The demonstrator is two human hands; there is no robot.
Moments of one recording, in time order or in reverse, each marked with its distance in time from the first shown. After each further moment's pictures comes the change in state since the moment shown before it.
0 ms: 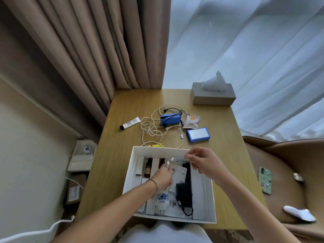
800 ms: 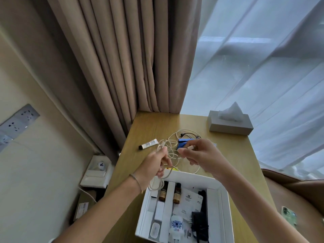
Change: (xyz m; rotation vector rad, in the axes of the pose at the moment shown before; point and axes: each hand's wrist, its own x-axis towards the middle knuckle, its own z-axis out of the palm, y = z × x) left_hand -0.095 0.083 -0.127 -0.392 0.083 0.382; right_hand 0.014 -0.132 0.017 0.084 -0.172 -0.356
